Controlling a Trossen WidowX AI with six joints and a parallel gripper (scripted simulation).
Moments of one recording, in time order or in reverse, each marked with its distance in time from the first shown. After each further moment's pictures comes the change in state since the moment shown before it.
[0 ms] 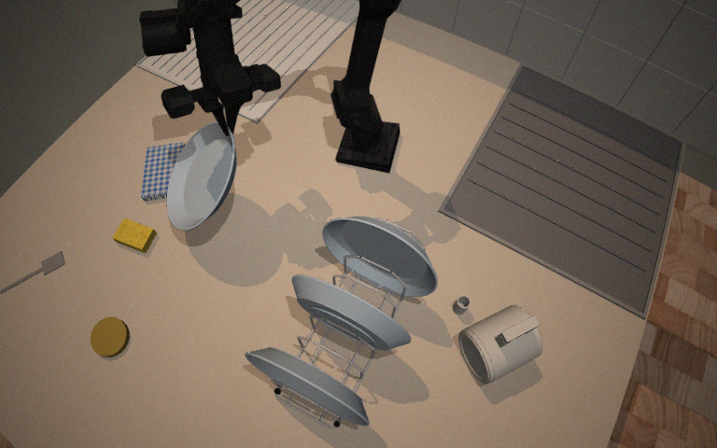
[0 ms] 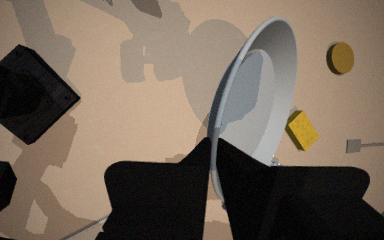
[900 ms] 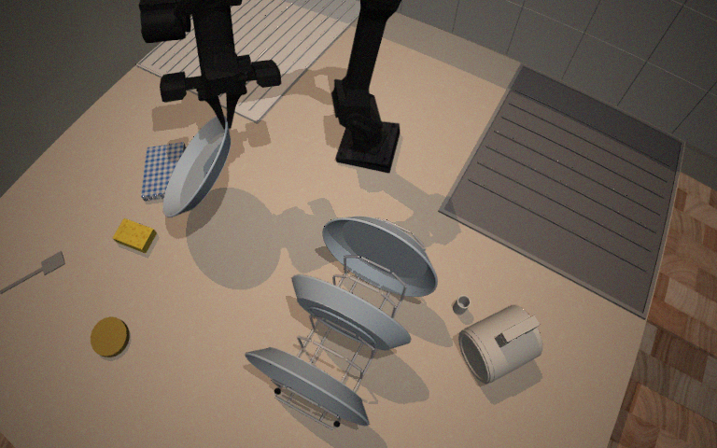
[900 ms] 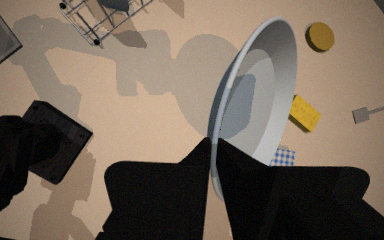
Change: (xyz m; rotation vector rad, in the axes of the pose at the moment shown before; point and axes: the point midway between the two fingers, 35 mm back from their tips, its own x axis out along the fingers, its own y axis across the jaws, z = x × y) arm -0.017 -0.001 0.004 0.250 -0.071 -0.026
